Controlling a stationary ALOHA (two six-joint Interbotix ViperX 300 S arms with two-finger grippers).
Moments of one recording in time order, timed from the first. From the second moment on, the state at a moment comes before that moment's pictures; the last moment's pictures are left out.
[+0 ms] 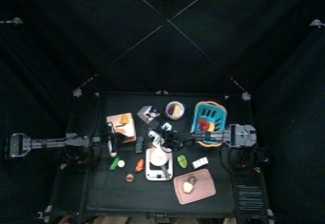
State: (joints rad) left arm 0.29 -0.73 1.36 0.14 -0.33 -0.28; right arm -0.17 0.28 0.21 -0.41 0.45 0.73
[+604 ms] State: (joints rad) left arm 0.29 -0.73 1.36 0.14 -0.33 -0.28; right arm -0.20 0.33 0.20 -0.46 0.44 0.74
